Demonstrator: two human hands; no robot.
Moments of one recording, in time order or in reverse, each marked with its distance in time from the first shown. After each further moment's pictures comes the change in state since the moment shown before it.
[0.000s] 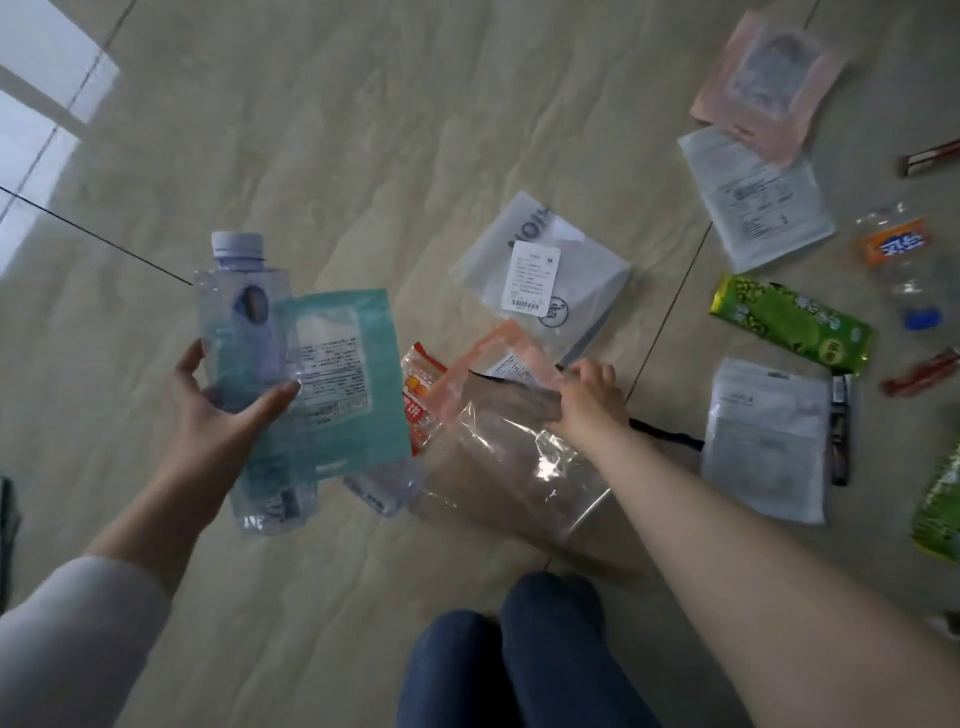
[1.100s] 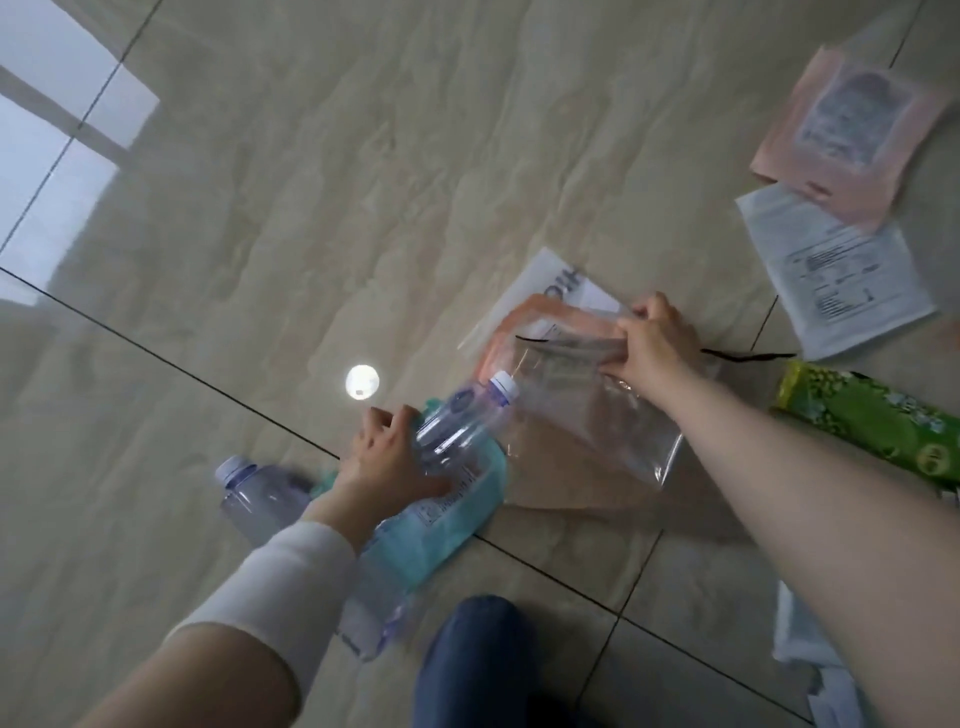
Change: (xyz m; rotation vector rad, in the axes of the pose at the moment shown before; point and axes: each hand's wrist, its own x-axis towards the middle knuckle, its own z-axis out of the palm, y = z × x) left_hand 0.097 -0.031 0.138 1.041 -0.449 0.067; right_hand 0.148 0.025 -0.088 -0.016 0.259 -0.055
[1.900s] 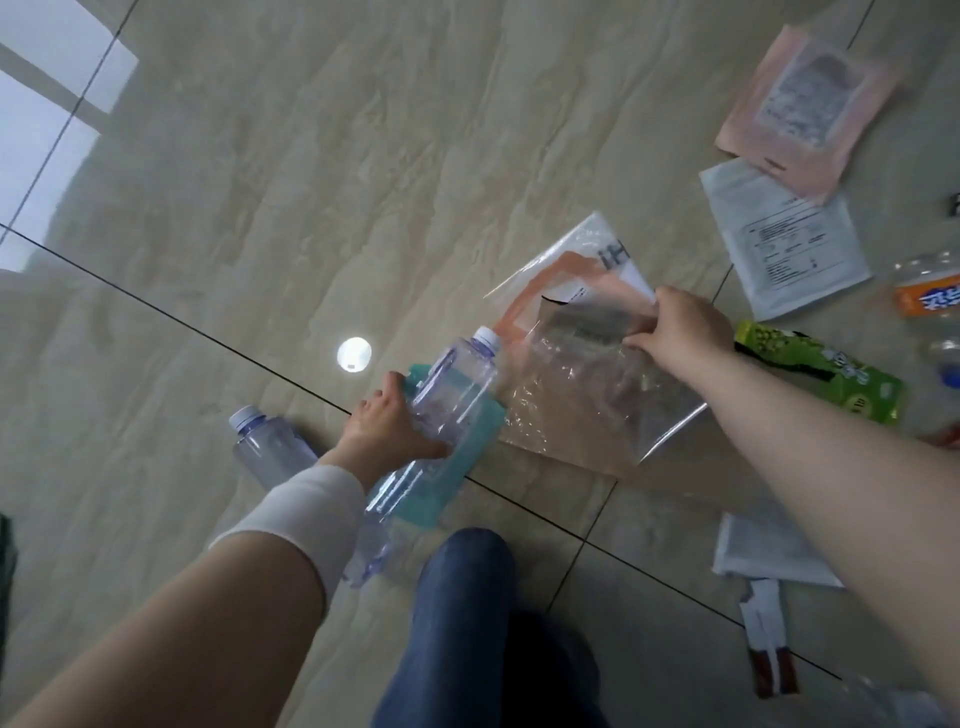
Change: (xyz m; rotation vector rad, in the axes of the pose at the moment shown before) left_hand -0.041 0.022 -0.016 -0.077 -0.069 -0.084; right_hand -0.055 0.018 -0.054 0.090 -0.050 0.186
